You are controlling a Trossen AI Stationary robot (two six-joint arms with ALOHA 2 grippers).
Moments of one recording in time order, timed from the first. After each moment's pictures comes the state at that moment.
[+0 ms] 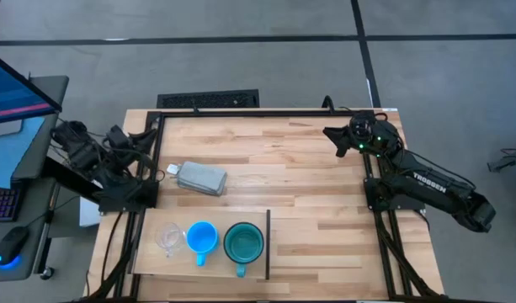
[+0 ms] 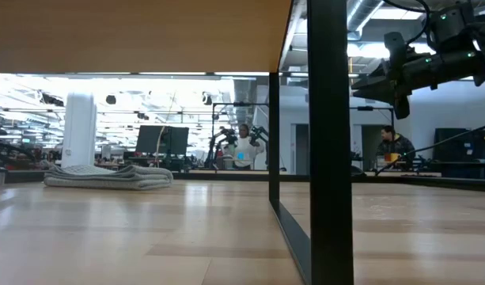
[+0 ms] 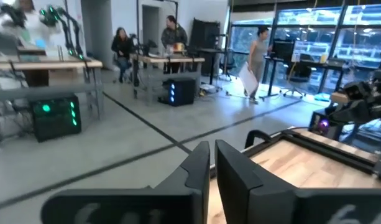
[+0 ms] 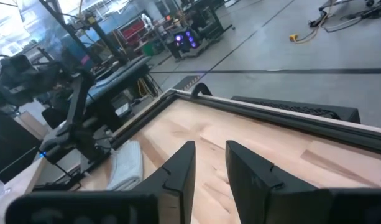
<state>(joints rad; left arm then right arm) -0.71 0.46 0.78 -1.39 -1.56 -1.19 -0.82 0.61 0.23 0.24 -0.37 0.44</state>
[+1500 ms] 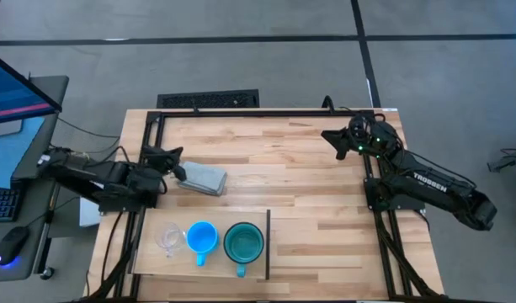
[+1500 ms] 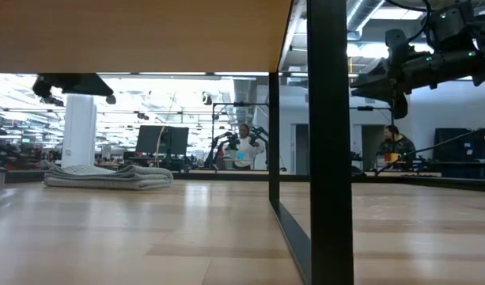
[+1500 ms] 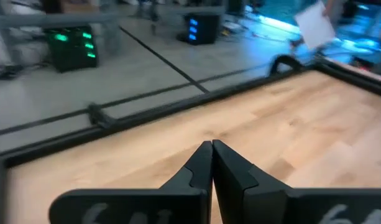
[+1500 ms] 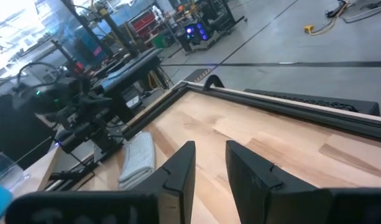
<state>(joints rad) -0.22 0.41 0.30 -0.47 -1.09 -0.66 -0.78 0.61 0.23 0.23 -0.39 0.44</state>
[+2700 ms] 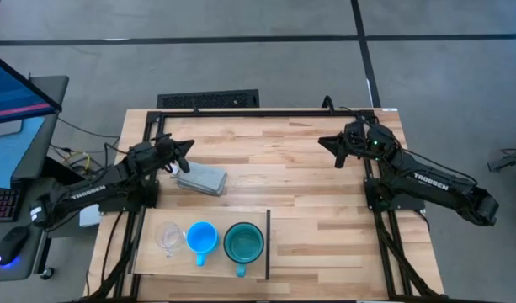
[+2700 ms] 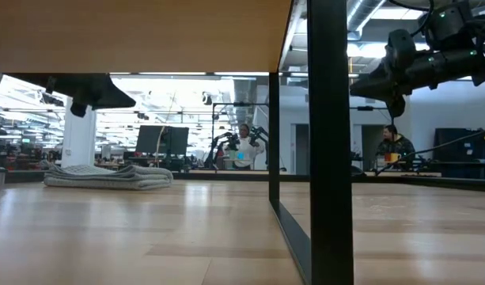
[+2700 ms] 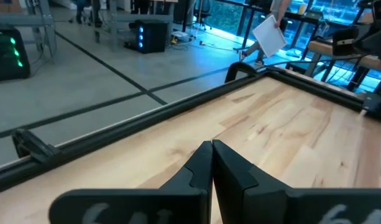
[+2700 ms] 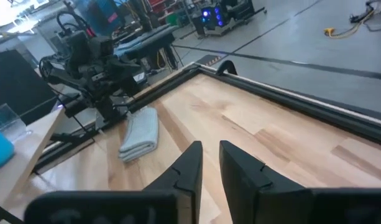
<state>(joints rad) 0.53 0.34 0.11 0.08 -0.17 -0.21 -0.70 0.61 0.23 0.19 -0.39 0.30</state>
